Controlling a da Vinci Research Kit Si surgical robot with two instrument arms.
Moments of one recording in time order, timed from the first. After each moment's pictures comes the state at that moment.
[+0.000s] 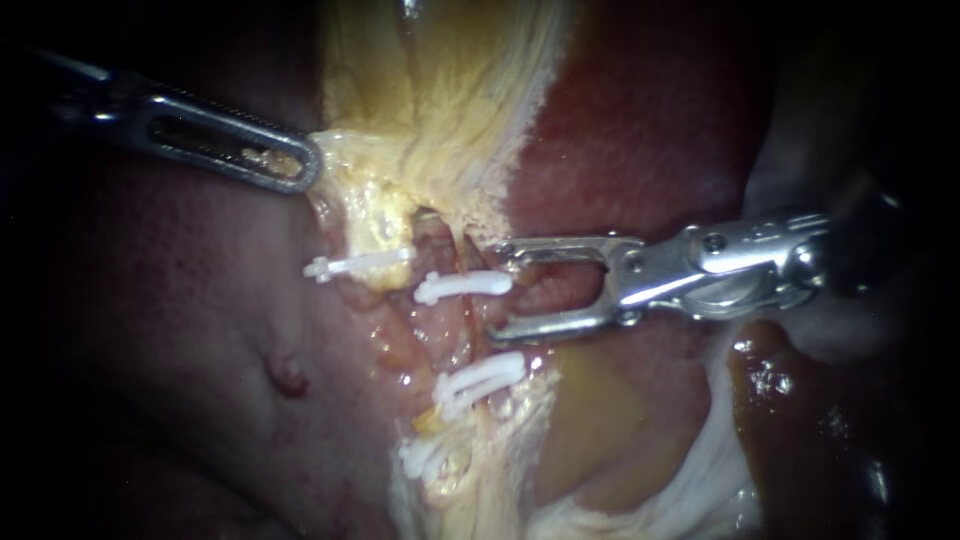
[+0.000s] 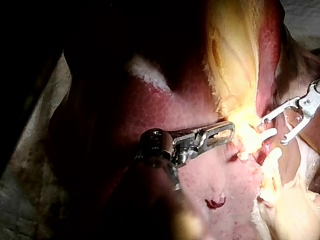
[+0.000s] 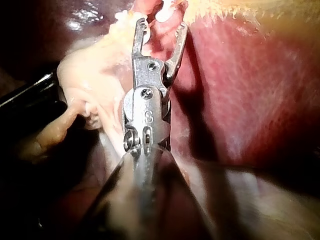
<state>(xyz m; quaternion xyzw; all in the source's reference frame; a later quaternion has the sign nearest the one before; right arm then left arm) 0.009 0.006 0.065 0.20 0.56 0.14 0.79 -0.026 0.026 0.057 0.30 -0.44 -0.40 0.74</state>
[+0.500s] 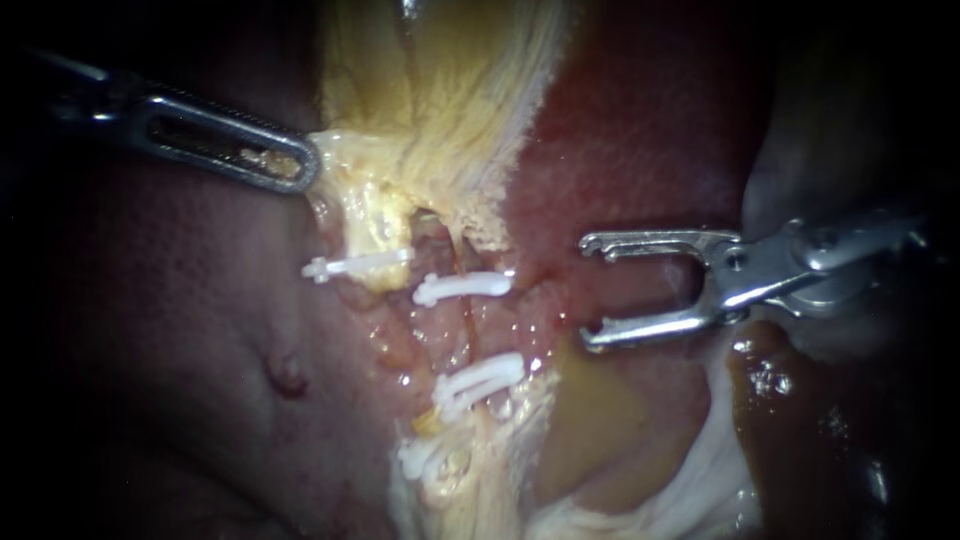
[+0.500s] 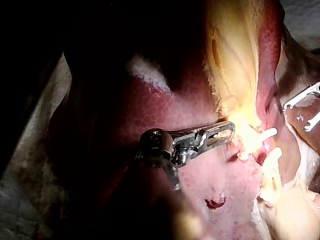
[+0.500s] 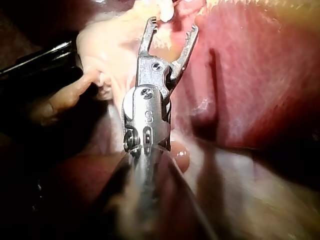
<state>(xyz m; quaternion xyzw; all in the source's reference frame) 0.004 0.006 0.062 0.20 0.56 0.12 0.79 -0.026 0.025 0.057 0.30 -0.45 -0.40 0.74</state>
